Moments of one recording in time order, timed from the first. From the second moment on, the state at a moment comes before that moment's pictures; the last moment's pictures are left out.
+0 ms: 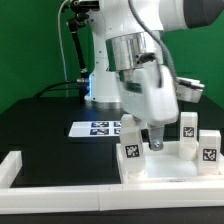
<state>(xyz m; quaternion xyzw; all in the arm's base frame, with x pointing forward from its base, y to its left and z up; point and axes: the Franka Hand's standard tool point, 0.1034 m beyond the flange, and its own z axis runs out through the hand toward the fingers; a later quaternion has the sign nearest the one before) 0.609 0.024 0.075 -0.84 0.54 -0.03 0.08</state>
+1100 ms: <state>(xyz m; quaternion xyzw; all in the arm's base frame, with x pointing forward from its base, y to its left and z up) 0.610 -0.002 0.076 -0.98 0.17 -0.06 0.05</state>
